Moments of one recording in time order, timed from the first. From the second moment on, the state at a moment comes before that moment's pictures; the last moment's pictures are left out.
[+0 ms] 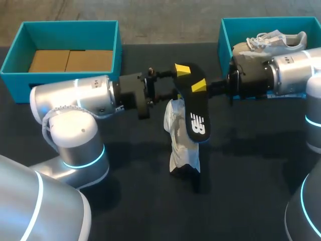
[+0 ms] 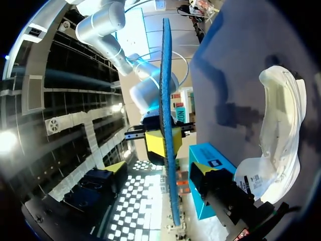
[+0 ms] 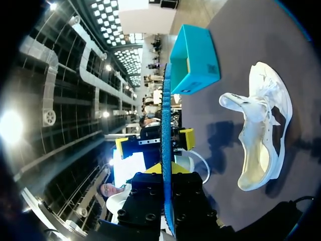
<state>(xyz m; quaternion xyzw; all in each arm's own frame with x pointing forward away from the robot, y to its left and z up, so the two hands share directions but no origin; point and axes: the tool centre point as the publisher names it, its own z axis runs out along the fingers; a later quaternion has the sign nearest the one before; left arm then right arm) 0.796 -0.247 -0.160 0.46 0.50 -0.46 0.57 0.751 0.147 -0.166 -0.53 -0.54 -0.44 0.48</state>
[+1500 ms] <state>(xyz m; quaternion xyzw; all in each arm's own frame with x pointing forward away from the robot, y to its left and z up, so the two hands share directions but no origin) 0.795 -0.250 -0.172 0.44 0.52 -0.48 0.56 0.750 0.156 -0.168 -0.53 -0.54 -0.44 0.48</state>
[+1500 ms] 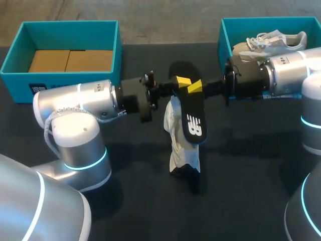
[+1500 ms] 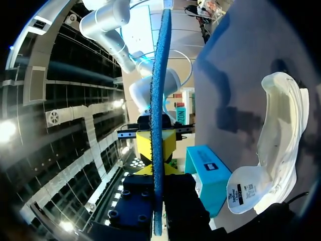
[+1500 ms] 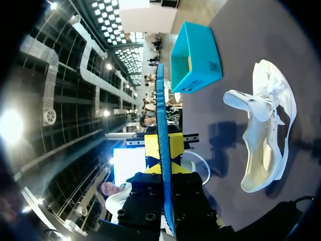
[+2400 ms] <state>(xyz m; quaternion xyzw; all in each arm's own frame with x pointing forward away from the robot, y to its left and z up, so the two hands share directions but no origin) 0.773 -0.240 -0.172 0.35 0.59 -0.59 0.43 0.760 0.089 -0.184 -0.59 -0.52 -0.44 0.43</state>
